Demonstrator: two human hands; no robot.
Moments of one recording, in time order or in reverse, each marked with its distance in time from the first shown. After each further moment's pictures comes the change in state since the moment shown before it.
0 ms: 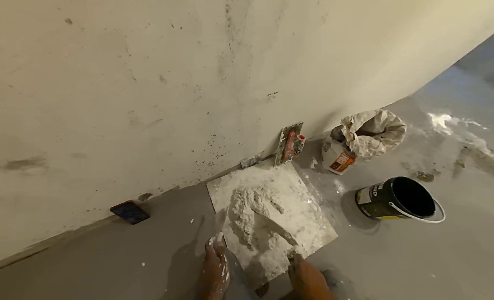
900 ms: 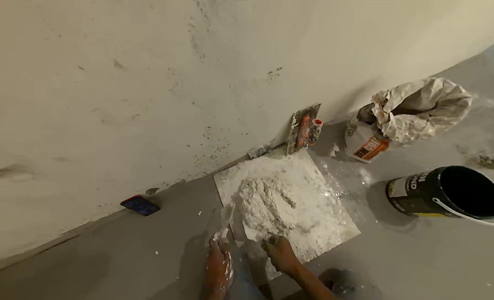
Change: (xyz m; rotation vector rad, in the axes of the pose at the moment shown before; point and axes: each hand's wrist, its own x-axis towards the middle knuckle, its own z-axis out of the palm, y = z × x) left_hand 0.008 0.003 0.015 0.104 0.033 -0.030; right_hand 0.105 -0.046 0.038 0.667 -0.194 -0.256
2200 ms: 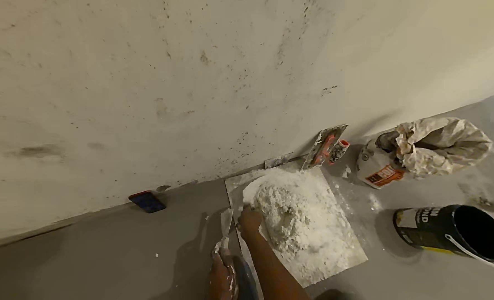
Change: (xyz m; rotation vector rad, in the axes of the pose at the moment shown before) left_hand 0.005 -0.010 -0.019 -0.197 0.049 -0.085; right_hand 0.107 -0.173 0.100 0.440 0.478 0.155
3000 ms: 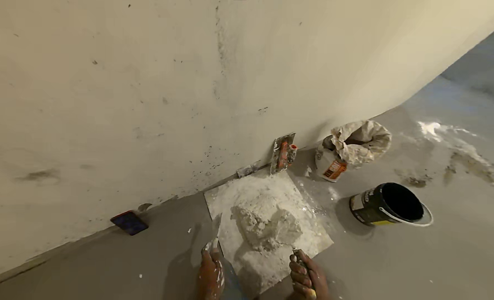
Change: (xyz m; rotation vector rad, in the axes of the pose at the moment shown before) left_hand -0.015 0.011 0.004 0.038 -0.068 0.114; right_hand -0.071 0.139 -0.307 1.195 -0.951 0.048
